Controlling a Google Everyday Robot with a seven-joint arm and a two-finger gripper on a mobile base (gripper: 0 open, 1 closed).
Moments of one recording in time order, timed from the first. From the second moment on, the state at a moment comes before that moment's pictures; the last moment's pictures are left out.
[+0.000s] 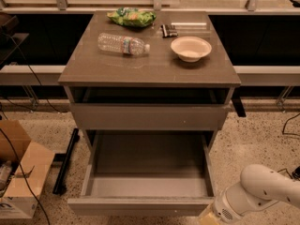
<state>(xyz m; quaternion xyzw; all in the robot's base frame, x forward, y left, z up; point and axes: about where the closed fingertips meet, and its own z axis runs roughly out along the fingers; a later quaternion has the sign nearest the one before) 0.343 -0.198 0.469 -0.40 0.88 0.25 0.07</state>
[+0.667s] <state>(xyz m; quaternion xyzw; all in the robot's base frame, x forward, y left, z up) 0.371 -0.183 0.411 -0.39 0.88 0.27 0.06</state>
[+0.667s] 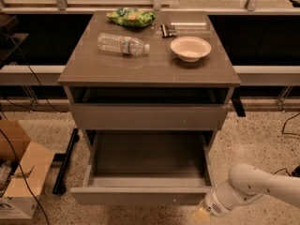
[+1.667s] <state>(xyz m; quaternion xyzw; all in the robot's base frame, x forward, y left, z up) 0.405 -0.179 0.408 -0.35 0.89 0.27 0.13</state>
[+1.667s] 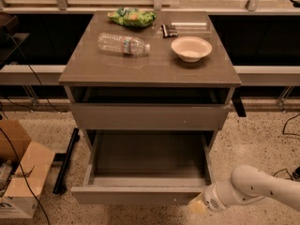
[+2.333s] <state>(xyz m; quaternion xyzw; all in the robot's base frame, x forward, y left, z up) 0.462 -0.169 0.408 -0.34 0.88 0.28 0.19</state>
